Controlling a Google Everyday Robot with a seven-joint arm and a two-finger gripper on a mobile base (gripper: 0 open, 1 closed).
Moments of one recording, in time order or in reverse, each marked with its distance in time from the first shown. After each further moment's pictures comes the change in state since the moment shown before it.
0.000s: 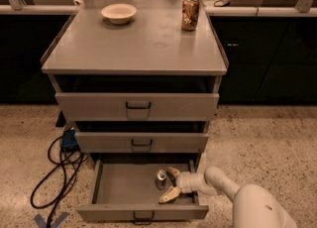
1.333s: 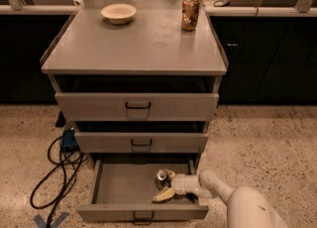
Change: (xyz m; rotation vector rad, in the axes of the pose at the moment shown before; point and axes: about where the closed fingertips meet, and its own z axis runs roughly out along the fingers) arm 0.010 -0.007 0.032 0.039 -0.021 -0.011
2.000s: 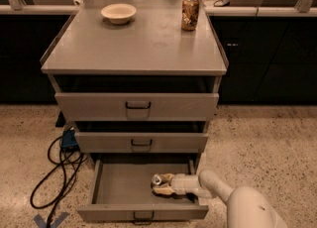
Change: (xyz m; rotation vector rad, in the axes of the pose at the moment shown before) arm 0.000 0.000 0.000 0.000 0.000 0.000
